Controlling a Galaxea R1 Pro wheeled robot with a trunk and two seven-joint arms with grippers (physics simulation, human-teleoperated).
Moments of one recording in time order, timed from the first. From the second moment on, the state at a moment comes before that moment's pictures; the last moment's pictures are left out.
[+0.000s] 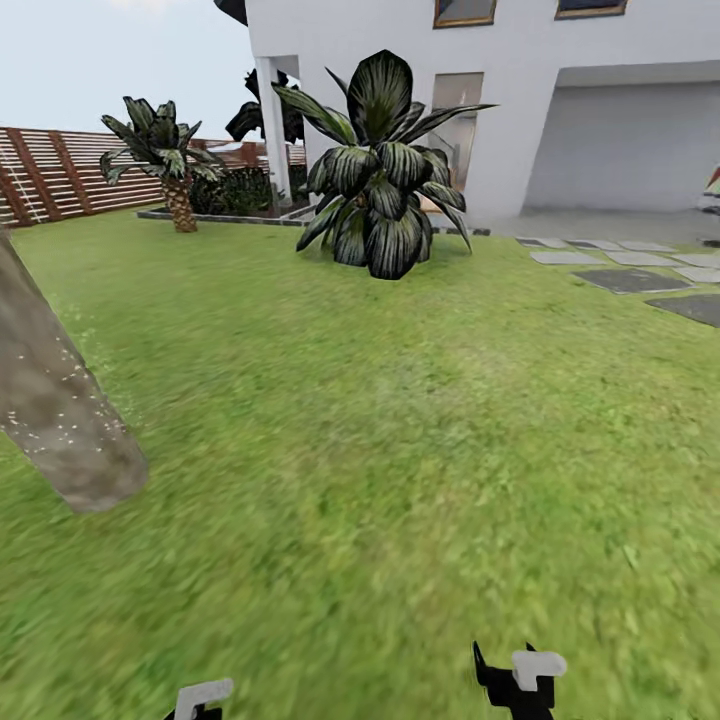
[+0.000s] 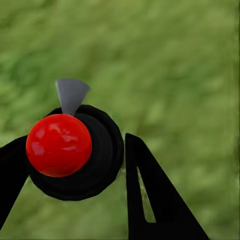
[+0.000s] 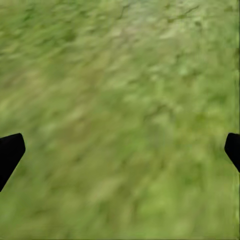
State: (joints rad) left arm -0.37 0.02 0.23 -0.15 -0.11 -0.30 0.10; right arm -0.37 -0.02 -0.29 -0.18 0.25 -0.68 0.01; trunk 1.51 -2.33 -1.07
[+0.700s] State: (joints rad) left arm -0.37 0.02 0.22 -0.15 -0.08 -0.30 0.10; right arm -0.37 -0.02 -0.29 -0.17 0.25 -0.68 0.01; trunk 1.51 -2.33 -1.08
